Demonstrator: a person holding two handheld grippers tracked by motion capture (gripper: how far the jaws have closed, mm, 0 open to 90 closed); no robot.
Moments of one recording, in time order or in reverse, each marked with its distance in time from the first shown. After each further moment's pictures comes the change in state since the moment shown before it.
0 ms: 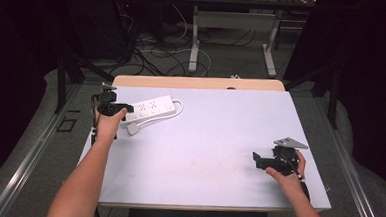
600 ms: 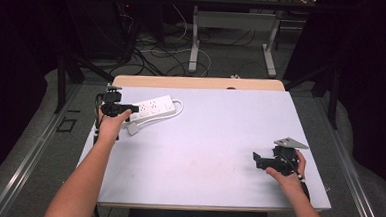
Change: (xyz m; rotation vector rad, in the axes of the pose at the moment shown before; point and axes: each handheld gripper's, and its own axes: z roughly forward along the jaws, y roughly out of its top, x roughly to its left) left arm -0.016 -0.003 -0.007 -0.002 -0.026 0.101; right arm -0.001 0.000 0.000 -0.004 0.004 -0.001
